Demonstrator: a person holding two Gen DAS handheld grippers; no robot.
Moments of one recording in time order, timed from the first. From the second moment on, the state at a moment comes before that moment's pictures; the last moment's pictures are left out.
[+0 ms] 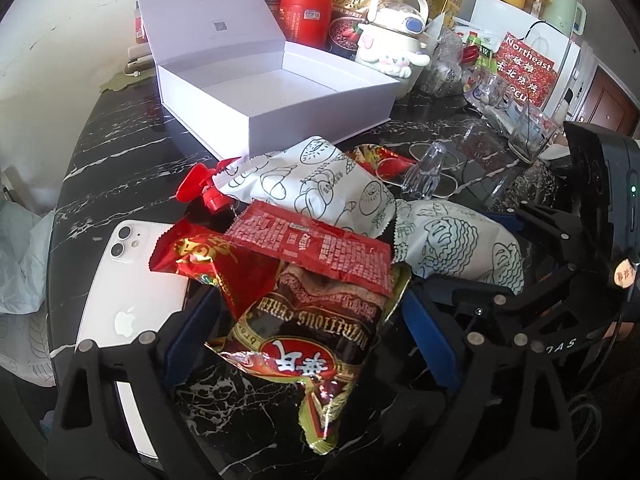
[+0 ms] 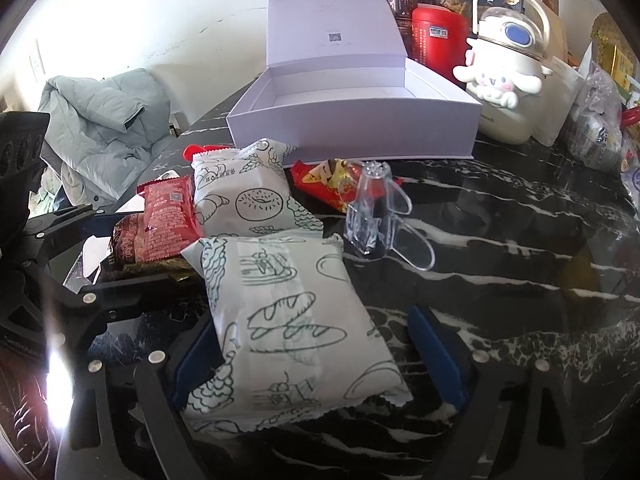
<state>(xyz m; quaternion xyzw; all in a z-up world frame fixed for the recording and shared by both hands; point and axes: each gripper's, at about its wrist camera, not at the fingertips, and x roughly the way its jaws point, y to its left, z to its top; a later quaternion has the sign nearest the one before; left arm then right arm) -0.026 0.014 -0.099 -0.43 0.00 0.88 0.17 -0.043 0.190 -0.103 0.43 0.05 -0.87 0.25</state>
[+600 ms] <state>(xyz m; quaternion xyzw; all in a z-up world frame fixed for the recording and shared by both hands) -0.005 0.020 -0.088 -0.44 0.00 0.88 0.19 -0.025 0.194 -0.090 0.42 0.04 -0.87 0.26</state>
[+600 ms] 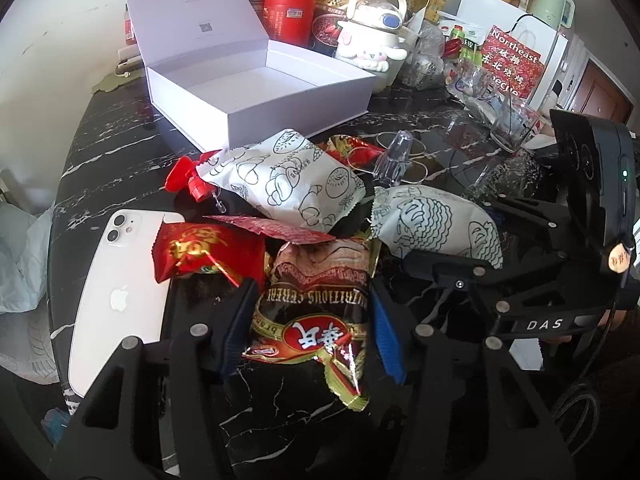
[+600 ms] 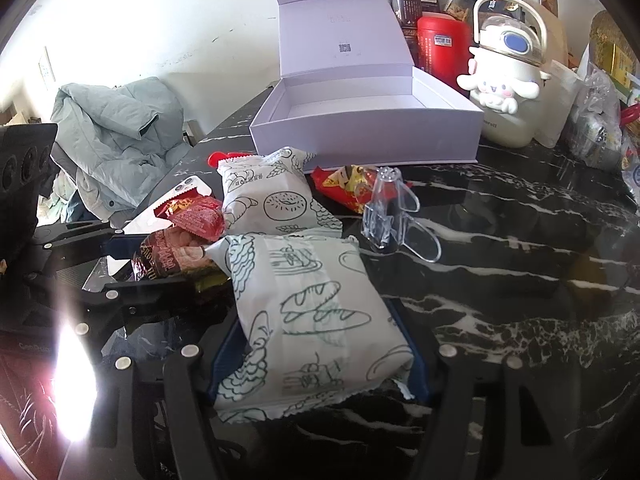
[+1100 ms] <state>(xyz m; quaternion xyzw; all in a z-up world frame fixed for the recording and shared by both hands) -0.004 0.024 -0.098 -0.46 -0.02 0.87 0.18 -0.012 0.205 -0.088 0.42 0.03 -0.87 0.26</state>
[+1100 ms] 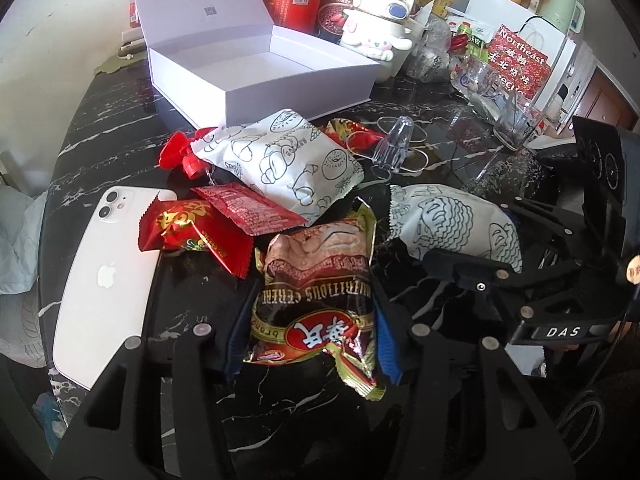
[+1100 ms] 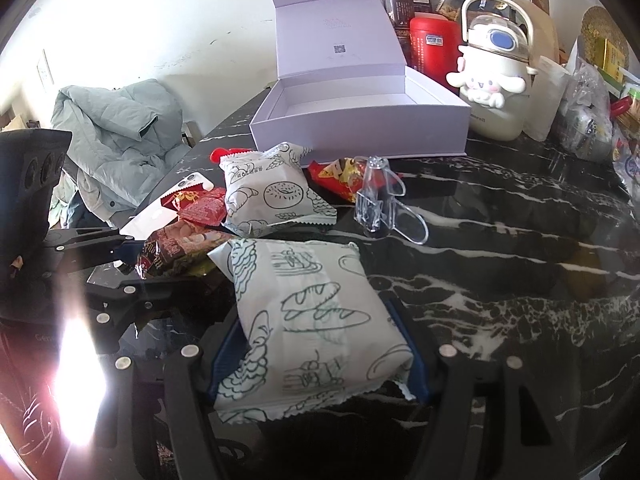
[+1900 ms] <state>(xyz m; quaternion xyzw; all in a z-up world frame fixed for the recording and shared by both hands) -0.011 0.025 -0.104 -0.46 -0.01 0.87 0.17 -0.018 0.202 -0.097 0.43 0.03 -0.86 0.28</state>
